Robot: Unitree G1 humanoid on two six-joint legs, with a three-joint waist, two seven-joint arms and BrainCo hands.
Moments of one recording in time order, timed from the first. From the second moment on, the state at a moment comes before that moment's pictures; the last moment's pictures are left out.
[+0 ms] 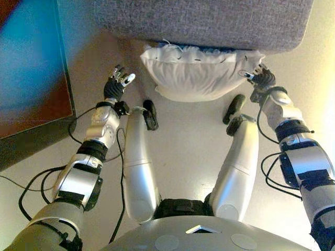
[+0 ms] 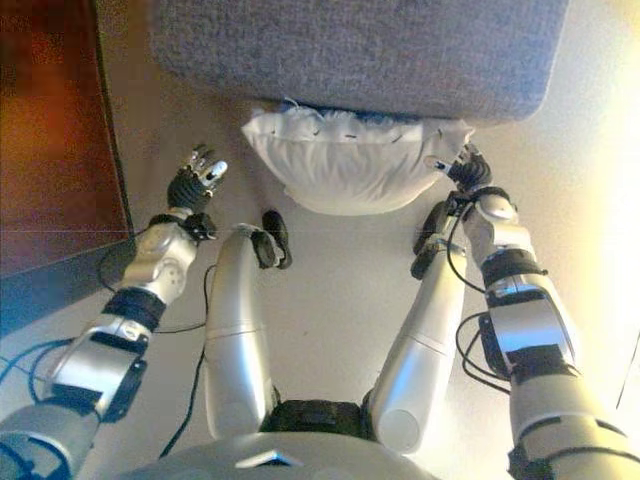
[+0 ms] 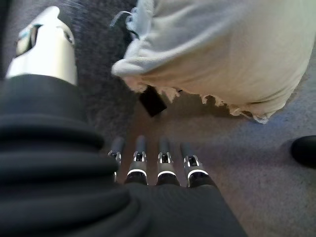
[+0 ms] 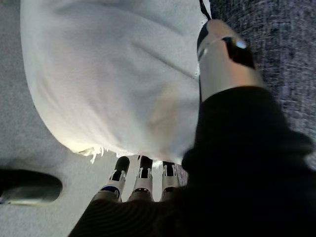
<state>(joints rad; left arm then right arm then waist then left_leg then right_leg) -0.66 0.44 -0.30 0.79 -0.78 -0.14 0.00 -0.87 -0.55 0.25 1.05 0.66 0.05 0.09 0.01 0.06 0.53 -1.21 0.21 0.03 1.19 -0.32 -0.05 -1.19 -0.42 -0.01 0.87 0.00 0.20</state>
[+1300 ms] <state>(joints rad) -0.95 0.43 -0.48 0.93 -0.84 -0.01 -0.02 -1.05 -0.52 0.41 1.07 0.66 0.07 0.10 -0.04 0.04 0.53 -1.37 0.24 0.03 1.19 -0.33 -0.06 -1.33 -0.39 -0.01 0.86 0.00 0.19</state>
